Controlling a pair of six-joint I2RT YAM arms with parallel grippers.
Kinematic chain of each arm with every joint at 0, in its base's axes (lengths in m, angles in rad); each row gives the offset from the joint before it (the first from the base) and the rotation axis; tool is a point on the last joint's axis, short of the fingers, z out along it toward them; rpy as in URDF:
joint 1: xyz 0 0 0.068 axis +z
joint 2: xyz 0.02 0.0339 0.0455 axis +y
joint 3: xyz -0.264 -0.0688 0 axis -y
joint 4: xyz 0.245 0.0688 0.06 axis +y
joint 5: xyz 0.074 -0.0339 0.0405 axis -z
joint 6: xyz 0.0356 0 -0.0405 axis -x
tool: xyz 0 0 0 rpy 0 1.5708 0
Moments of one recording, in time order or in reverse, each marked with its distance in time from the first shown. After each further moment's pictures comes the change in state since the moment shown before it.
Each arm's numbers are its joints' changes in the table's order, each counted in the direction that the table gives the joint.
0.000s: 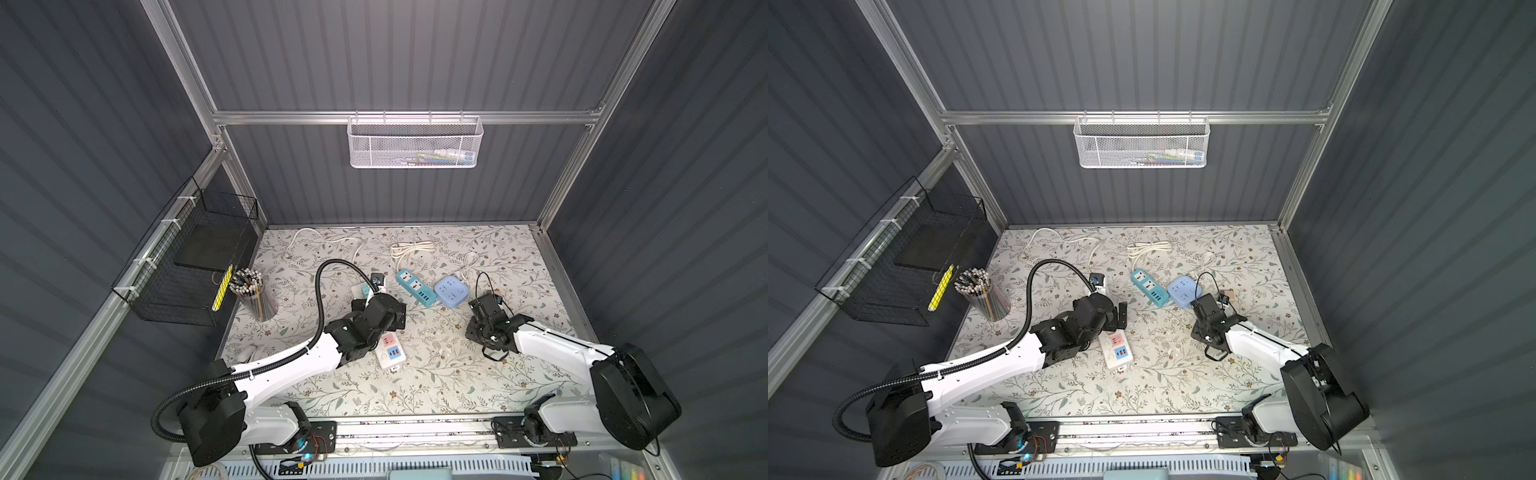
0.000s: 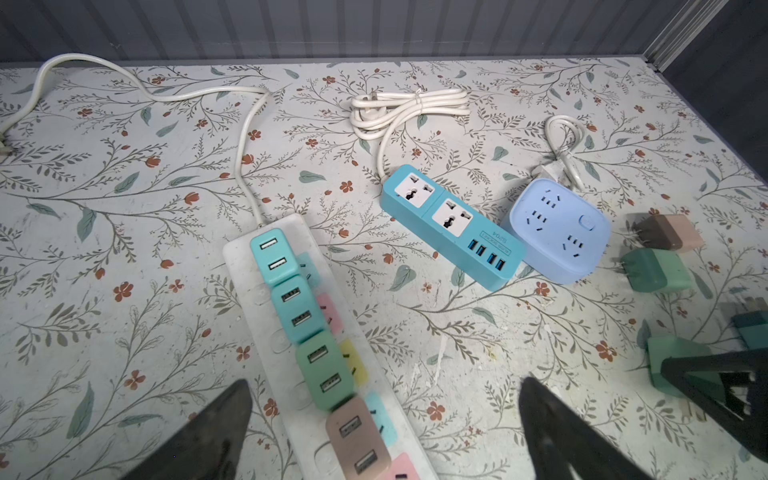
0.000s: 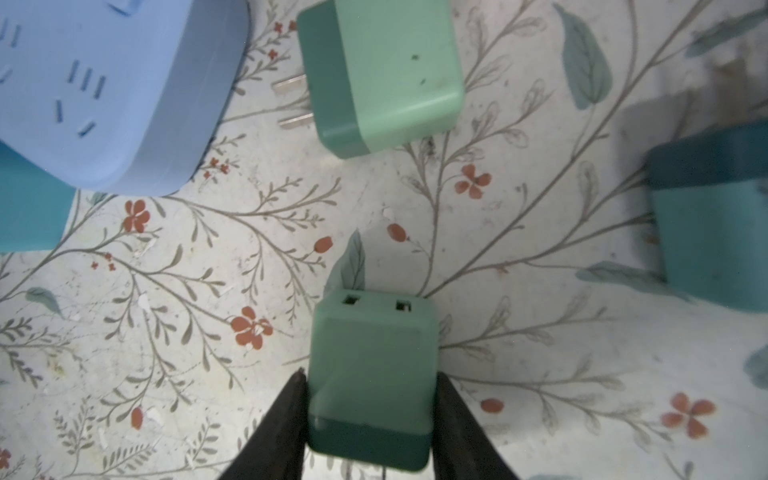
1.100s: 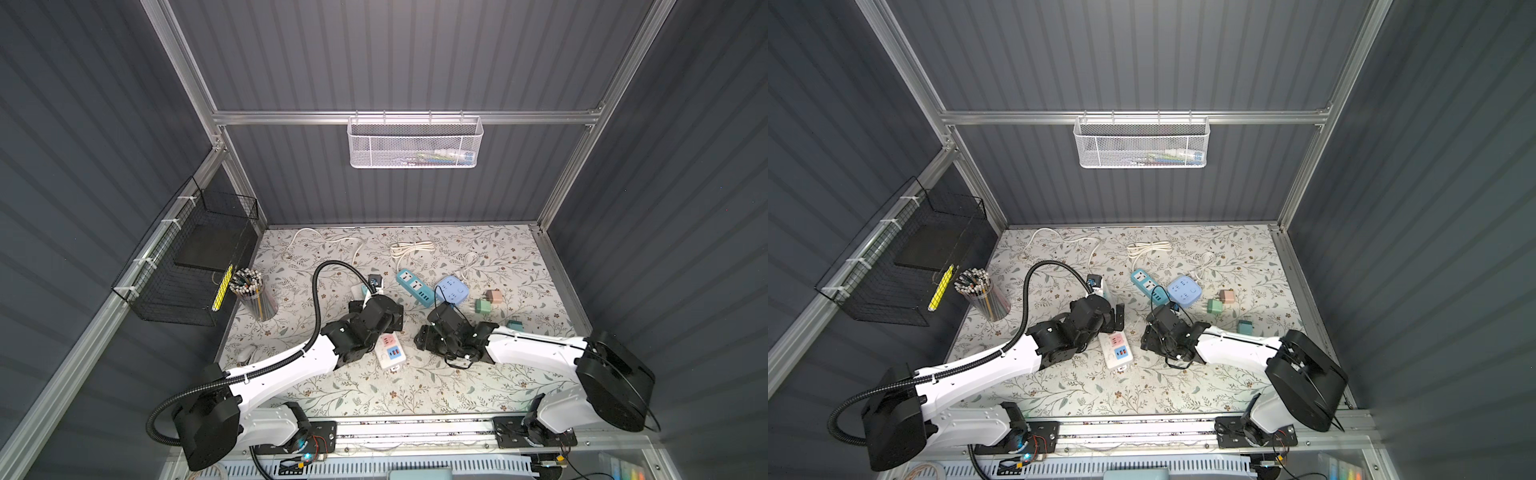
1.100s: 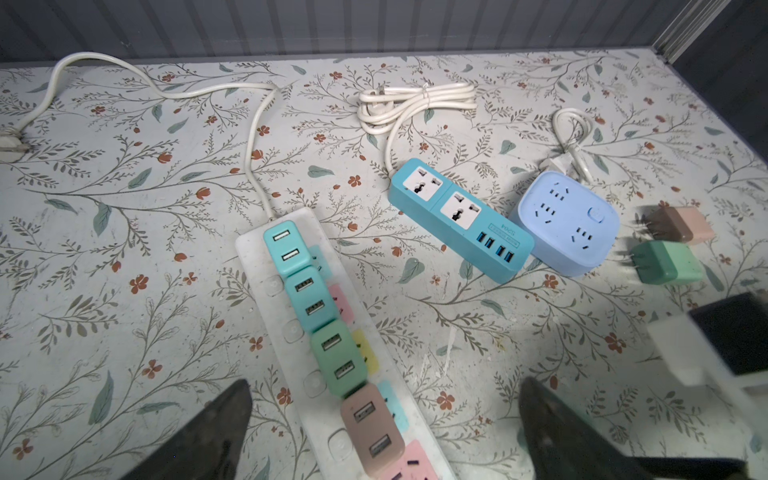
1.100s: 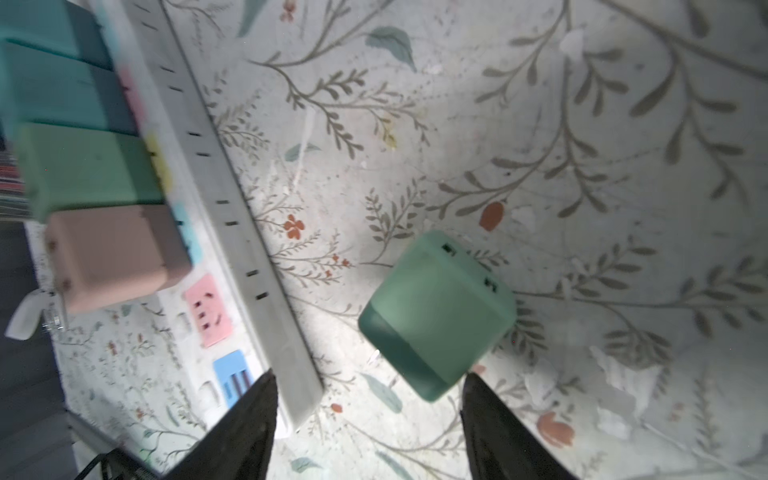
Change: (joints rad) left arm 0.000 -0.009 -0.010 0.031 0.010 -0.010; right arm 0.354 0.078 0.114 -0.154 -0.187 -0.214
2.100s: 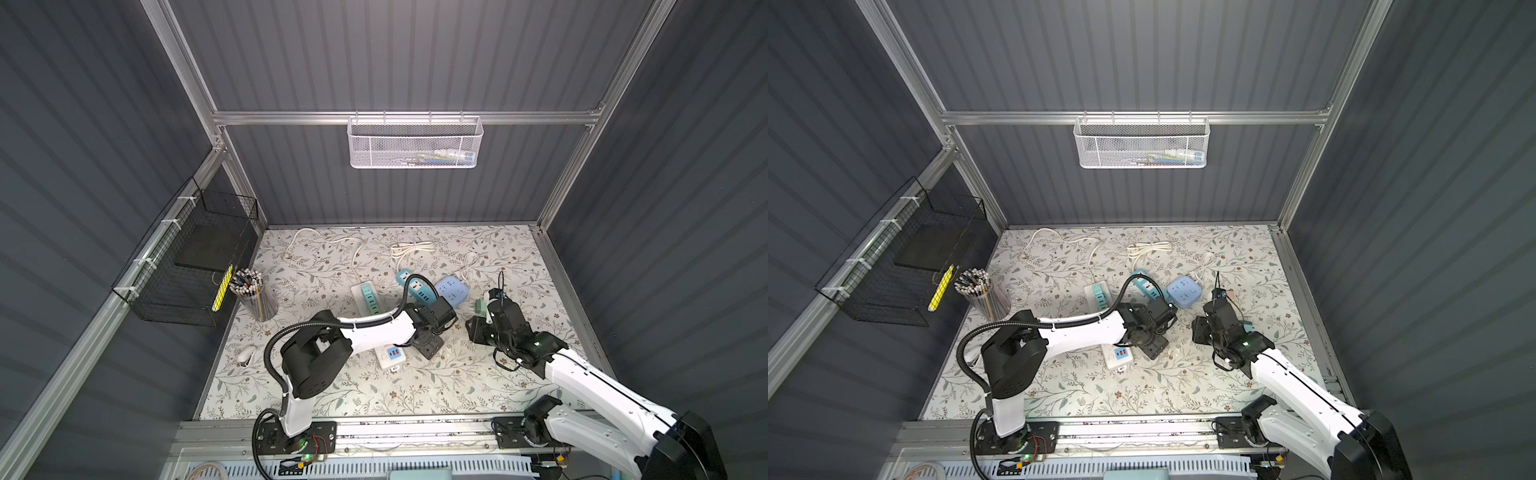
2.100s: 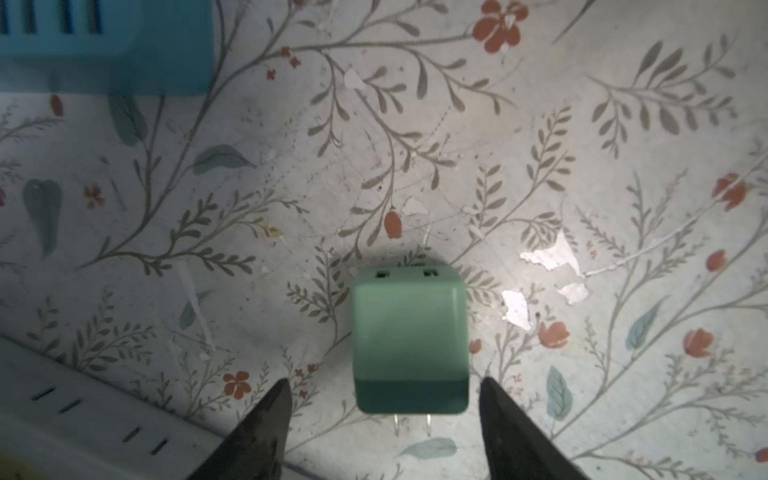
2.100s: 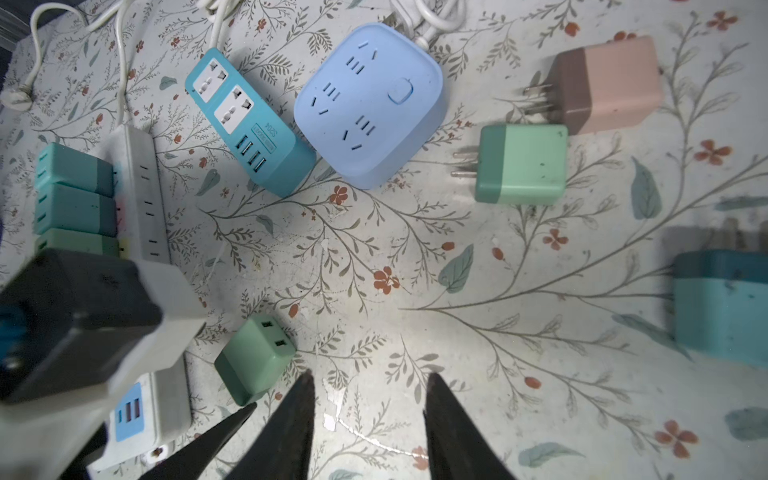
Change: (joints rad) left arm -0.130 0.650 0.510 0.404 0.385 -0.335; right arm -0.344 -0.462 -0.185 0.149 0.066 0.458
